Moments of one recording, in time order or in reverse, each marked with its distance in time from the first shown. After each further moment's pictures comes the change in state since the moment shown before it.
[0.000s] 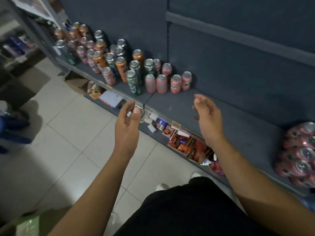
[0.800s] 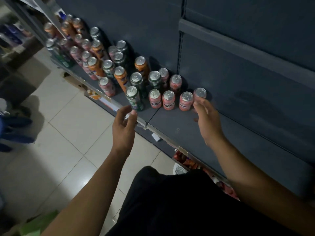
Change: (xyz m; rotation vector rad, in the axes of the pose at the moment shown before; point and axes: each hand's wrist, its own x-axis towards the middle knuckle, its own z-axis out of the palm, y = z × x) left_hand 0.197 -0.028 0.048 0.076 0.027 -0.127; right_hand 0.206 0.022 0.058 -0.100 -0.130 0.133
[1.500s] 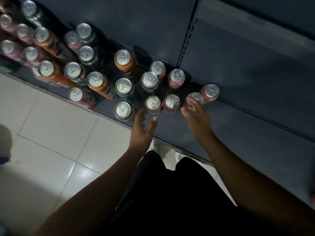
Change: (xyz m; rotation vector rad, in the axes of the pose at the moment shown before) left_hand 0.161 -0.099 0.056 0.223 -0.424 -0.206; right_hand 0.123 0.068 0.089 -0.063 0.113 0.298
